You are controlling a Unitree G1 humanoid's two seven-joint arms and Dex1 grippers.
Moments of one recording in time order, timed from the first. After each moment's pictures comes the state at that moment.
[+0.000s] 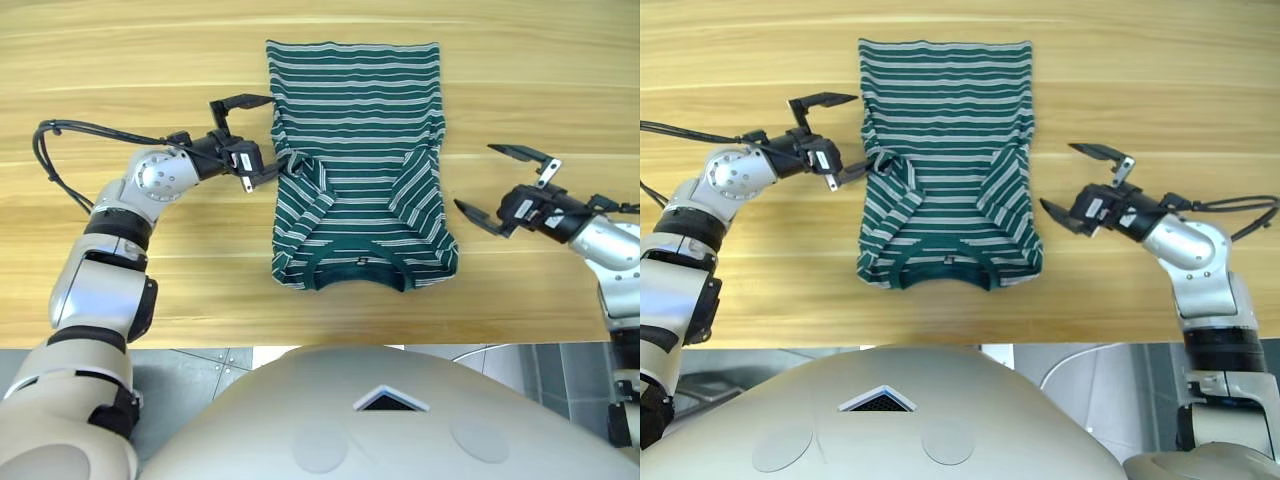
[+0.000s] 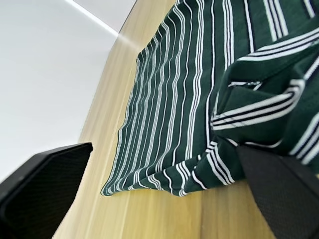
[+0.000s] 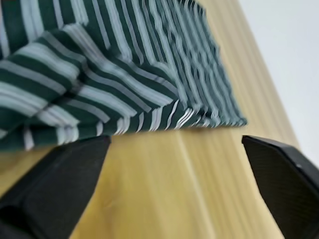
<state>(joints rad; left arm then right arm) -0.55 0.56 -0.37 1.00 0.40 -1.00 -0.44 0.19 -0.83 -0.01 0.08 -0.10 -0.50 0.67</state>
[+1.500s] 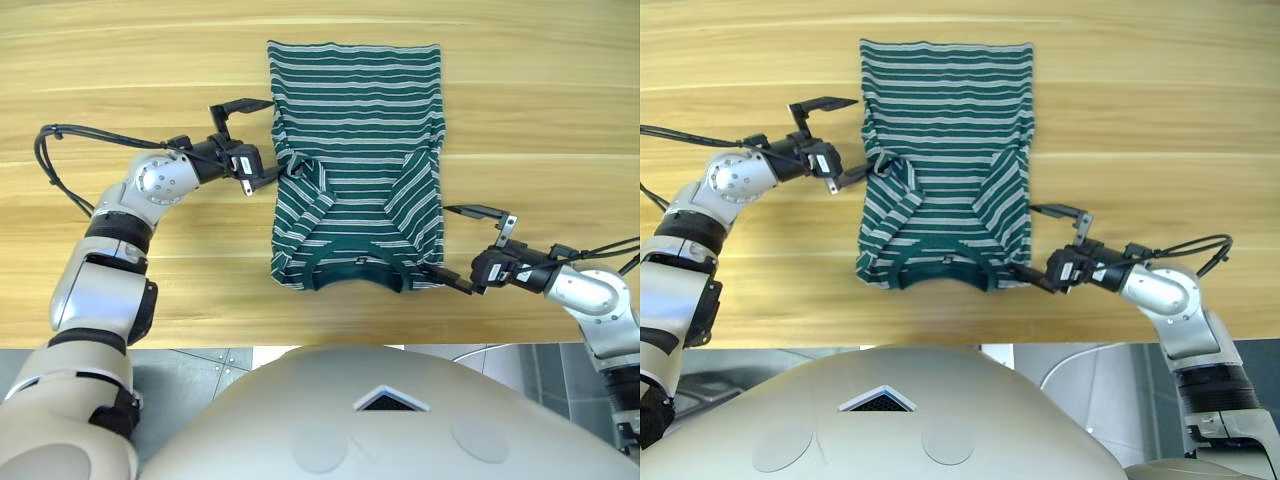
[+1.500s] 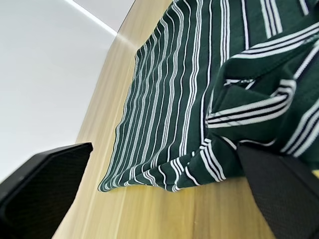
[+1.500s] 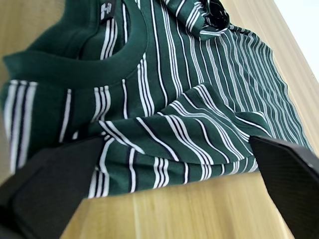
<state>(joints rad) -0.53 0.57 -0.37 1.00 0.40 -1.00 -0.44 0.35 -0.84 0.09 -0.03 -0.06 -0.60 0.76</state>
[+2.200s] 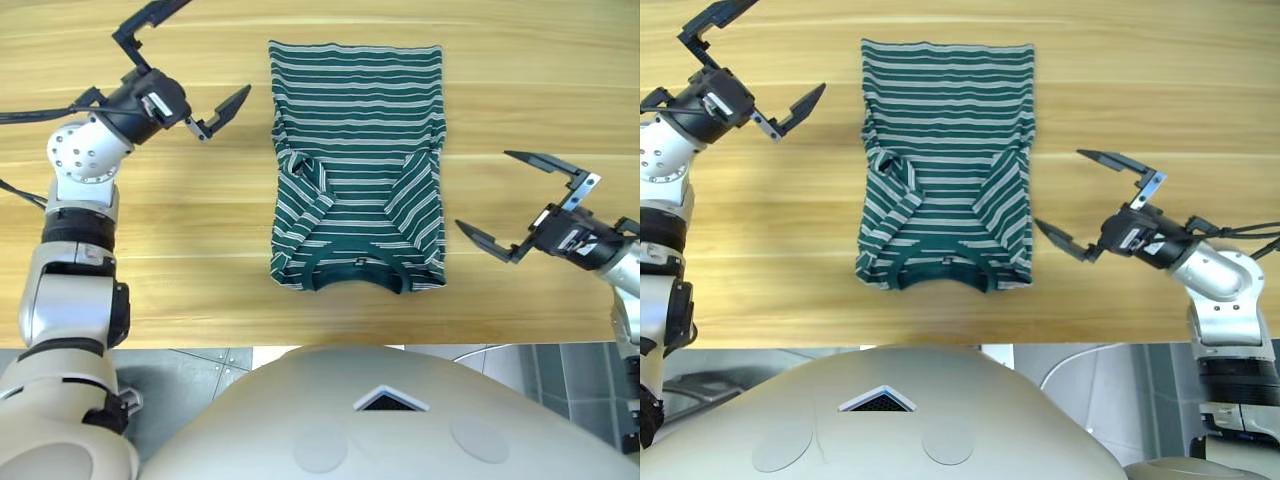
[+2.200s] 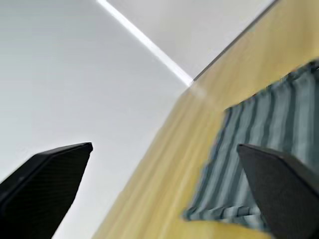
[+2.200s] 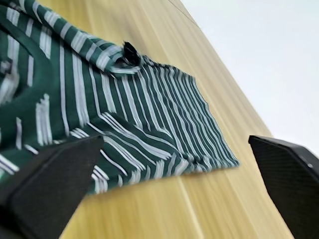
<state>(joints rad) -0.41 0.68 -0.20 0.68 -0.22 -1.00 -0.80 0.32 -0.85 -0.12 0.01 0.18 -0.66 0.79</state>
